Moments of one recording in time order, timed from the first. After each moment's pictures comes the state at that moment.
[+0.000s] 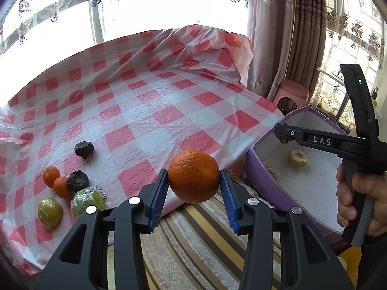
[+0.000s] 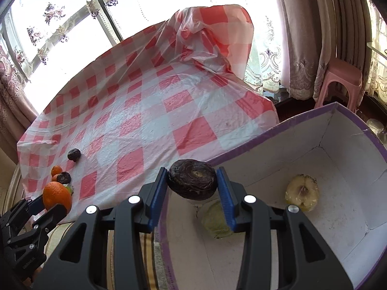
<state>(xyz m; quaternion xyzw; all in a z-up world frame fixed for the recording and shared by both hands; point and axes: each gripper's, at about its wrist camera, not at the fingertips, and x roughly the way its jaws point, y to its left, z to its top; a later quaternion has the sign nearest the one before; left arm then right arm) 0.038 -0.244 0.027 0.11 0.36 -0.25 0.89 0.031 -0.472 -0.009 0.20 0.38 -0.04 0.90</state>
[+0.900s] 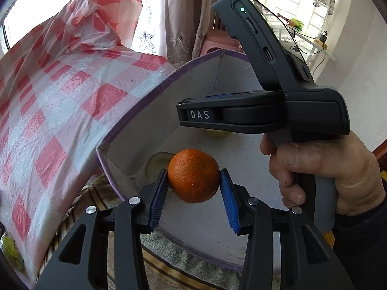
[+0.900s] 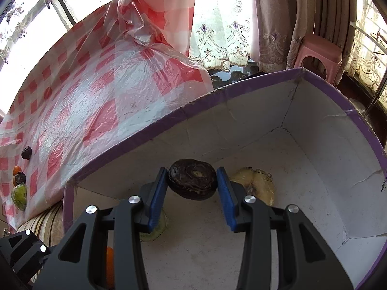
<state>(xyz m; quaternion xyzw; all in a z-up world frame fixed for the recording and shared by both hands) 0.030 -0.405 -0.037 0.19 0.45 -0.42 0.77 0.052 -0.546 -0.069 0.19 0.46 -0.11 0.86</state>
